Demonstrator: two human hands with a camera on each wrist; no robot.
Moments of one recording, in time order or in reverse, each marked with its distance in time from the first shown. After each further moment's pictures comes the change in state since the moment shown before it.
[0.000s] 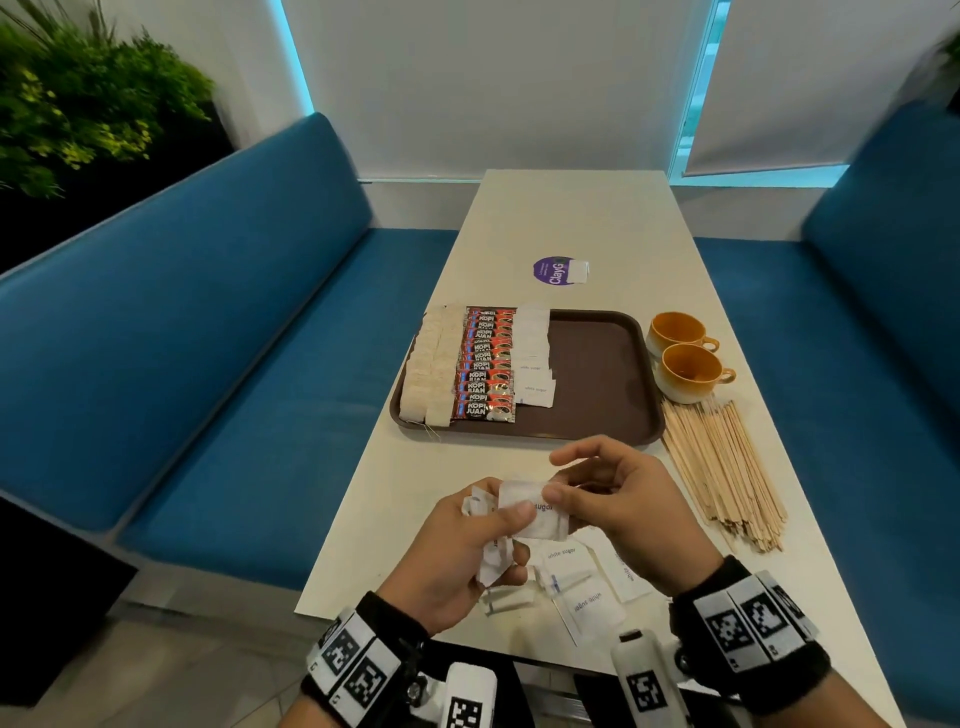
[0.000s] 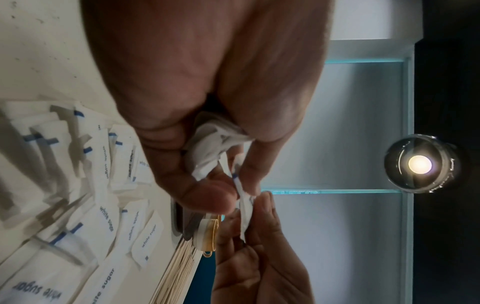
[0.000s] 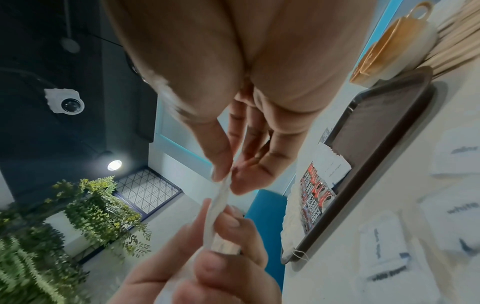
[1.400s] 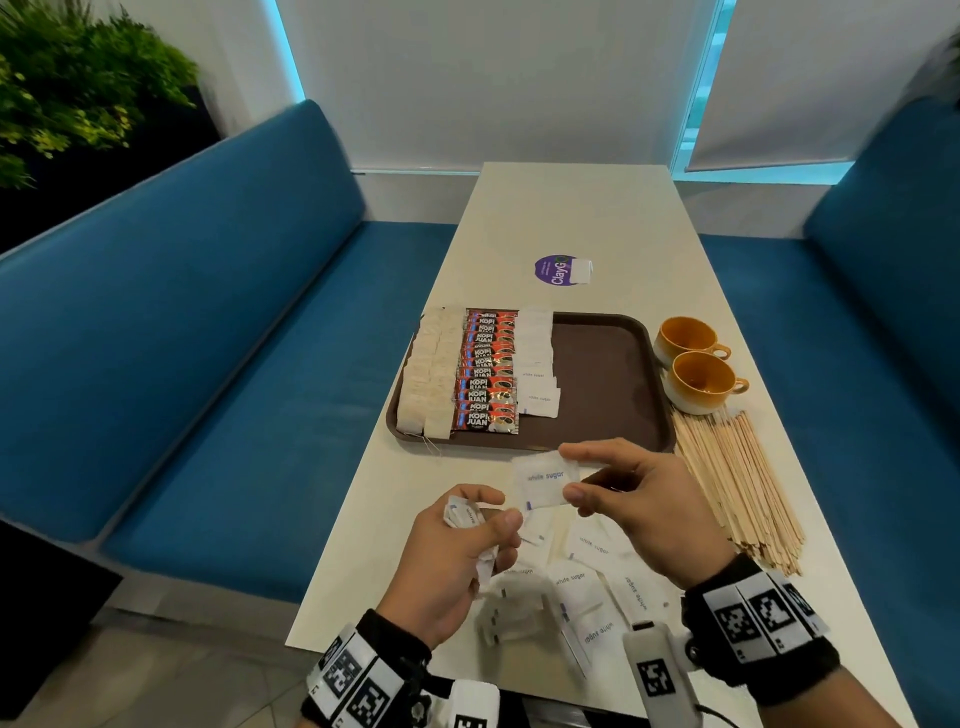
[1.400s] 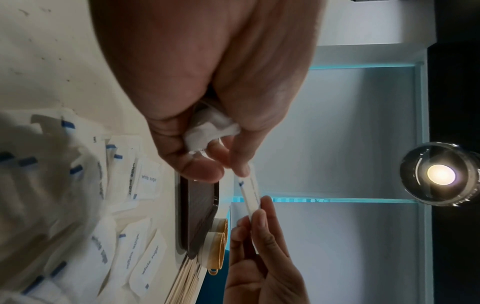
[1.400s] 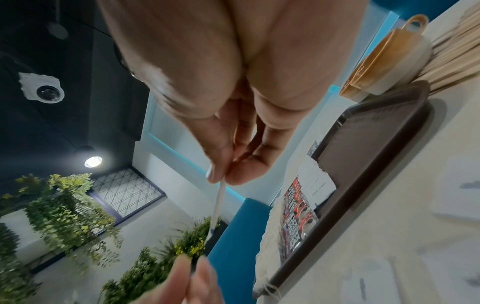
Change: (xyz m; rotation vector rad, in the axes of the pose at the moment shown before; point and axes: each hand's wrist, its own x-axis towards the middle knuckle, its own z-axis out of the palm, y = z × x) left_hand 0.029 -0.002 -0.020 -0.091 0.200 0.070; right_hand 0.032 0.004 -0.015 -0.221 0.021 -0.071
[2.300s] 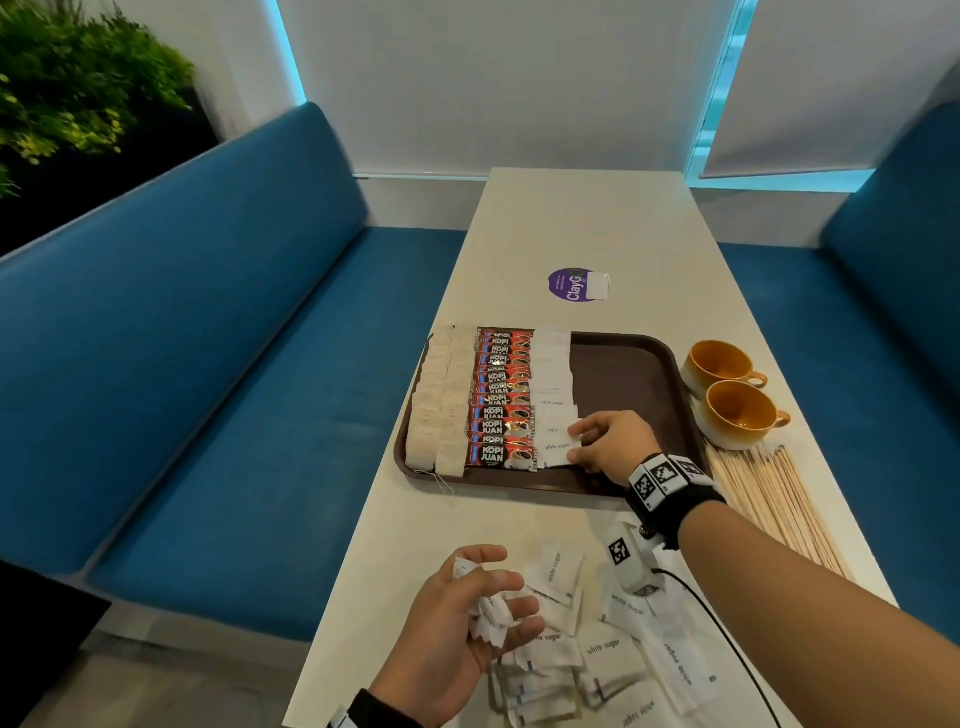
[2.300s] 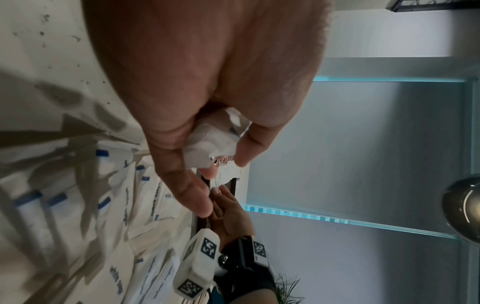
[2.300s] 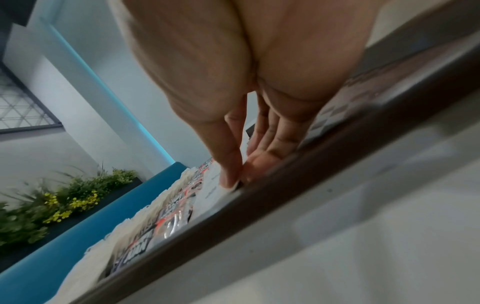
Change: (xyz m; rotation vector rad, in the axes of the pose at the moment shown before) left_hand 0.023 0.002 -0.023 -0.157 0.017 -0.263; right_hand 0.182 0.079 0.006 -0.370 0.072 0.434
